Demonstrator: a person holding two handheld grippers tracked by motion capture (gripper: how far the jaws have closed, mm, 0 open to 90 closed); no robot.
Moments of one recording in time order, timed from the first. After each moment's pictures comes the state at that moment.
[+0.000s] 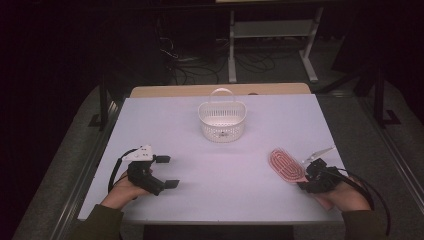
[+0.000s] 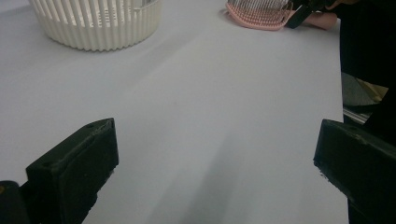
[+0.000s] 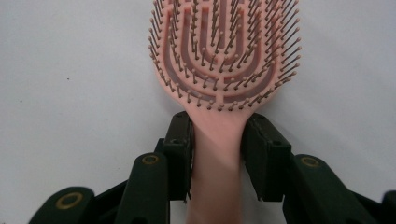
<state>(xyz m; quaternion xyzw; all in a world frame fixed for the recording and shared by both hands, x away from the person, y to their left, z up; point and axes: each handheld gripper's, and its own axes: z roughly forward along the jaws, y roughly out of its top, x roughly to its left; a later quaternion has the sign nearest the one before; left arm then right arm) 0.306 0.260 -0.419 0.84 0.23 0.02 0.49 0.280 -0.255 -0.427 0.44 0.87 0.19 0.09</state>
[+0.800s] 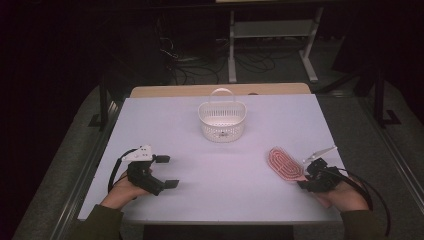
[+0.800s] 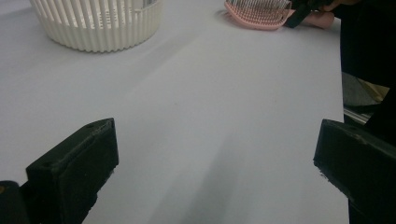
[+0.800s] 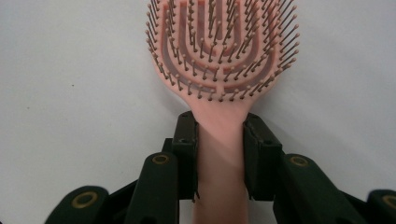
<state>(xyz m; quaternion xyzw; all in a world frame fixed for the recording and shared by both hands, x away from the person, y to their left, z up) 0.306 0.261 -0.418 0.84 0.23 0.02 0.50 0.280 -0.257 -0.427 0.45 0.87 0.20 0.08</state>
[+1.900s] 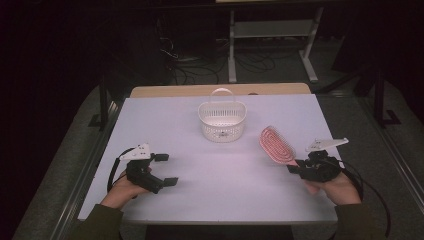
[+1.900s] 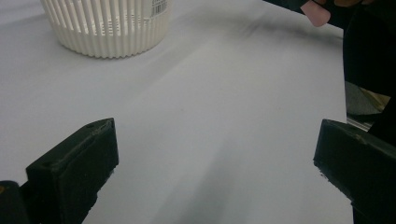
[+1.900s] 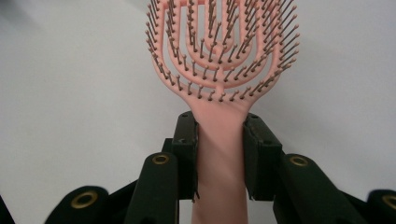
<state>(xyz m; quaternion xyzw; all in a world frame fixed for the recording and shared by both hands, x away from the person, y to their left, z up) 0.308 0.264 -0.417 0.83 0.24 0.03 0.51 0.288 -0.250 -0.400 0.42 0.83 0.36 0.11</state>
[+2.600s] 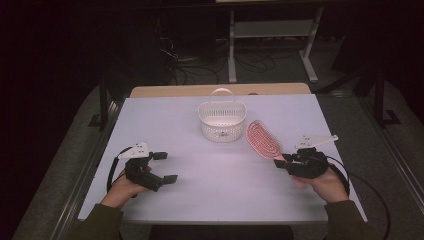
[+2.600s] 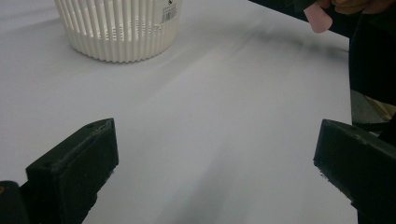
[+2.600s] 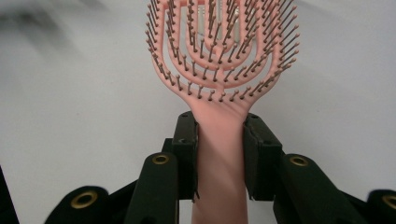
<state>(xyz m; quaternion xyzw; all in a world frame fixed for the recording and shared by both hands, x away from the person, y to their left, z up) 0.310 0.266 -0.415 0.82 0.25 0.04 0.51 0.295 -0.221 -0.391 0.37 0.83 0.41 0.11</state>
